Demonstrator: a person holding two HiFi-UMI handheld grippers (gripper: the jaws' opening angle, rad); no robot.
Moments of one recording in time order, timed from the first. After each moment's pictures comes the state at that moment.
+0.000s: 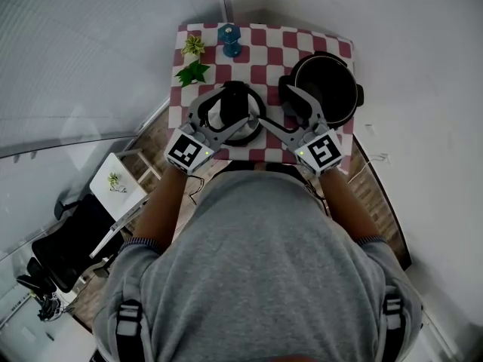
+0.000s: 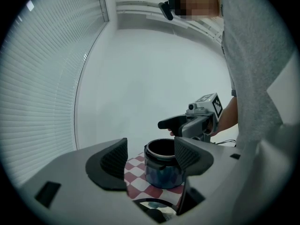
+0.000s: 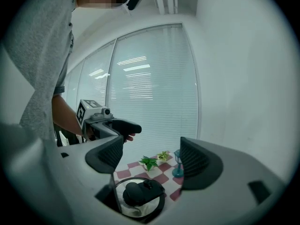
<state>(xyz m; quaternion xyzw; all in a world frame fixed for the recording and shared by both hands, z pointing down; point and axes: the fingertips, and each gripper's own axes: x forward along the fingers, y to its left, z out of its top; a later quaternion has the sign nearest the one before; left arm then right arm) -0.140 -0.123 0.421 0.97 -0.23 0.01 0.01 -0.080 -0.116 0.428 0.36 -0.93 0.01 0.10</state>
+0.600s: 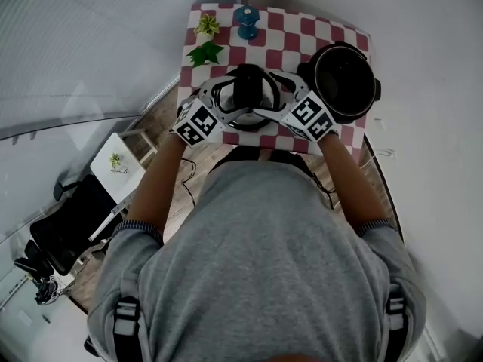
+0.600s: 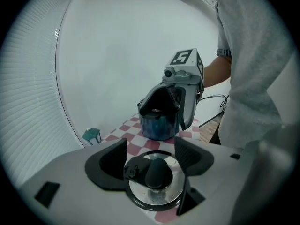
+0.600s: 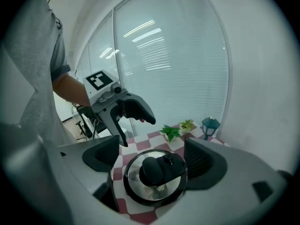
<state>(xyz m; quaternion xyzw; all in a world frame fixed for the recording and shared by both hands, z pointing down) -0.165 -0.124 0.538 0.95 -0.15 0.26 0.00 -0.142 -0.127 0.534 0.22 -0.93 0.11 0.28</state>
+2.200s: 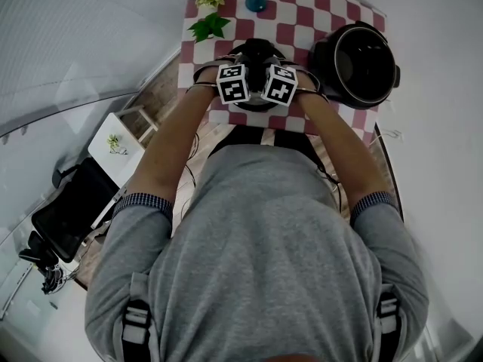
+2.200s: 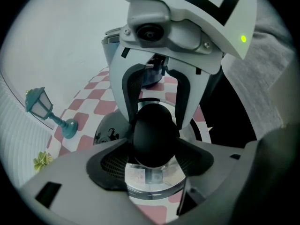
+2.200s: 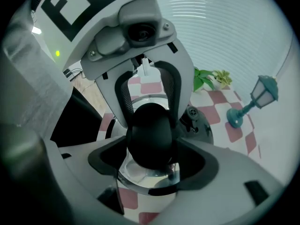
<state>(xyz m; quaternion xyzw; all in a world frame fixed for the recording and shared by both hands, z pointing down) -0.157 -0.119 0.723 0.86 0.03 0.50 -0.01 -0.163 -0.112 0.729 0.06 -0.81 0.09 0.57</state>
